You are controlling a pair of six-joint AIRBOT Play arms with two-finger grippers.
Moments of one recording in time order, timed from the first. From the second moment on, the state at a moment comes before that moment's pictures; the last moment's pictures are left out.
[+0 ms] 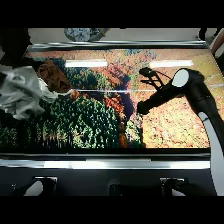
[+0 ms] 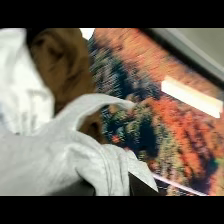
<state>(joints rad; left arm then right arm) 0.38 -0.98 1.35 0.99 -0.99 -1.47 0.18 -1.32 1.42 -1.24 1.39 1.10</state>
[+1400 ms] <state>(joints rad) -0.11 -1.20 1.07 1.21 -1.27 -1.48 0.18 -1.21 1.22 -1.34 1.49 1.12</state>
